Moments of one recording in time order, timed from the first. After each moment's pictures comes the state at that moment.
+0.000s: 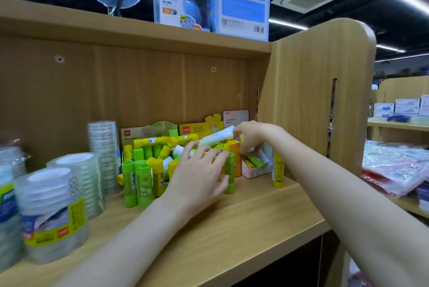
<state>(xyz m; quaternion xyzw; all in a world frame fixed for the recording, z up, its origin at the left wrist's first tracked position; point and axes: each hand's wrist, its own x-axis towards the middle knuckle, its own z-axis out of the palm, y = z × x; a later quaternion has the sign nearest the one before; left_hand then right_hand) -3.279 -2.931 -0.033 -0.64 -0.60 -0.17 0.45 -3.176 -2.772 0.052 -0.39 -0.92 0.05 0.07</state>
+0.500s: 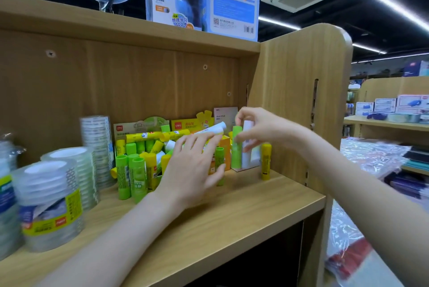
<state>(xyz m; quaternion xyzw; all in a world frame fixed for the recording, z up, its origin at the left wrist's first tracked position) -3.271 -2.940 -0.029 -0.65 -0.57 -0.26 0.43 -3.113 -2.837 0.055 -0.27 -0.86 0.31 0.29</state>
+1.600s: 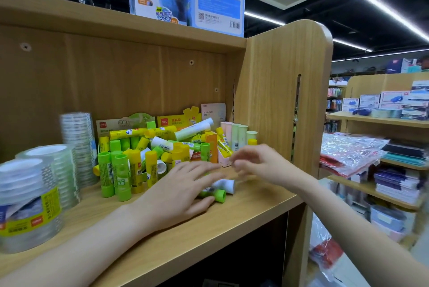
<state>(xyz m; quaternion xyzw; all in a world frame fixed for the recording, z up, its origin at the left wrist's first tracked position) -3.272 -2.955 -0.056 -0.79 -0.49 -0.18 0.32 -3.073 -2.849 -0.019 -0.26 -0.88 0.27 0.30</state>
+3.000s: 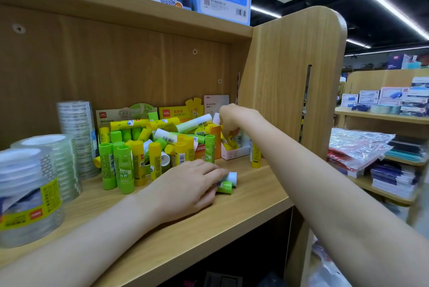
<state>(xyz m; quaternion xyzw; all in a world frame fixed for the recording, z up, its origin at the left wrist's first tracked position) -3.273 -2.954 -0.053 -0.82 -0.46 -0.16 0.29 -3.182 -2.785 0.050 -0.47 -0.88 -0.08 0.05</state>
